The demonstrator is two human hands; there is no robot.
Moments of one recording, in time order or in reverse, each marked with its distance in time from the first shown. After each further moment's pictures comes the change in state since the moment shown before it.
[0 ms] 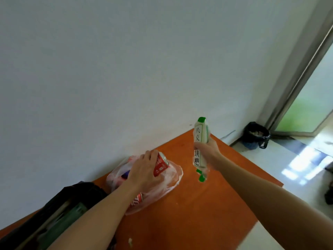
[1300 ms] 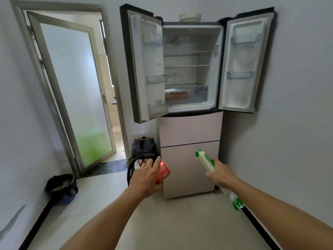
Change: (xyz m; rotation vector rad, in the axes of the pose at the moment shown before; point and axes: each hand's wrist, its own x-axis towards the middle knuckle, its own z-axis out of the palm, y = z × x) left_hand -0.105 0.929 0.061 -0.067 0.013 1.166; right_hand -0.515 0.284 -0.803 -0.477 1.032 0.462
